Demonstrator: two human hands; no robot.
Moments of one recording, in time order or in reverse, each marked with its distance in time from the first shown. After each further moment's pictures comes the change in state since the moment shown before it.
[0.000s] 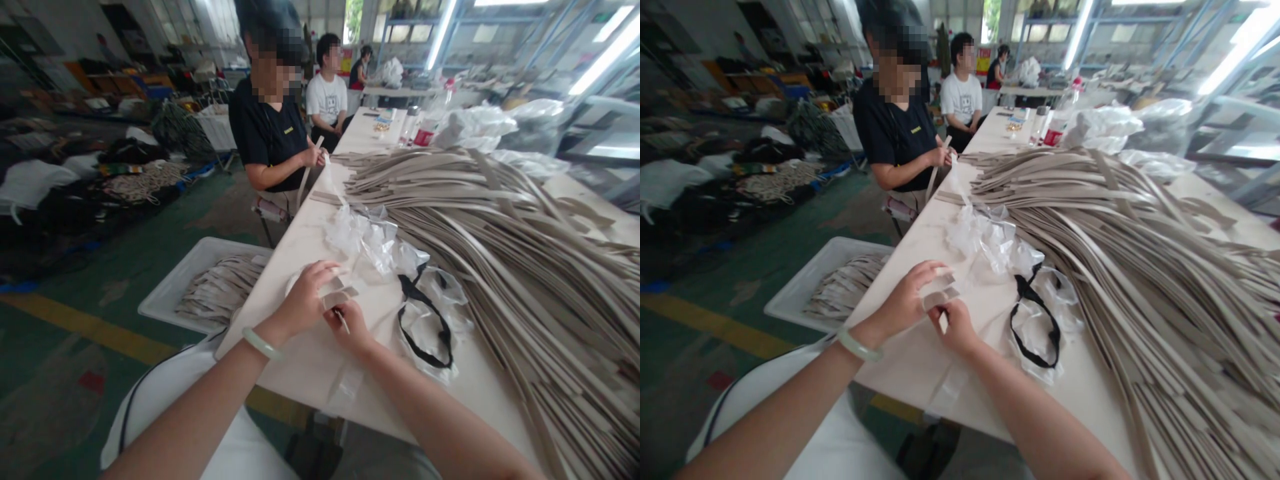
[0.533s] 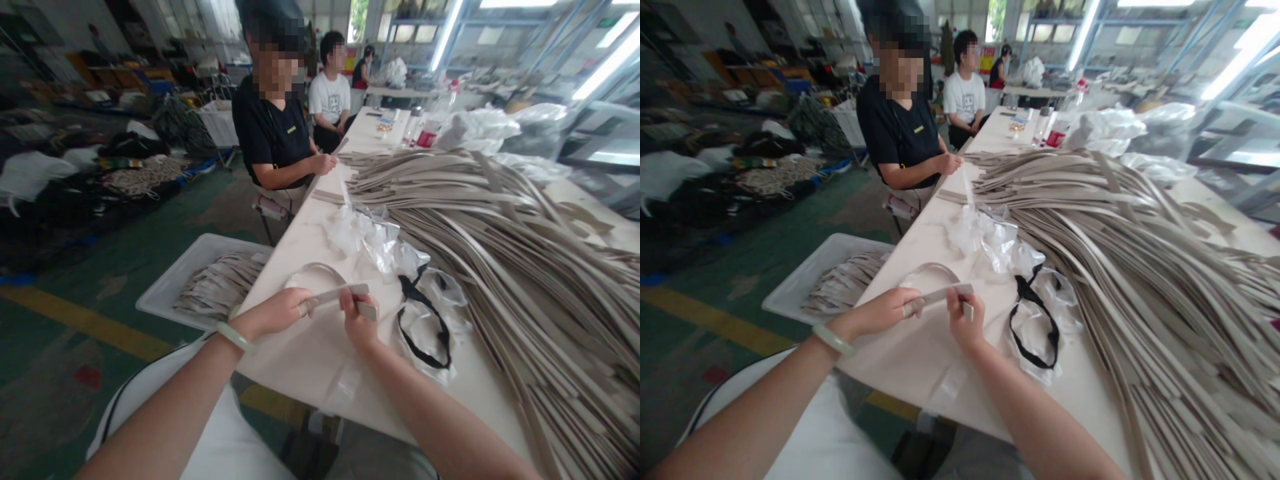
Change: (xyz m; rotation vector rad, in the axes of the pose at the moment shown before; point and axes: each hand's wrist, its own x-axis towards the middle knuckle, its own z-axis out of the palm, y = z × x) left_hand -0.021 -0.032 -0.035 0.082 -0.449 -0.216; right_hand 0.002 -0.005 -0.009 -0.055 0.361 0.122
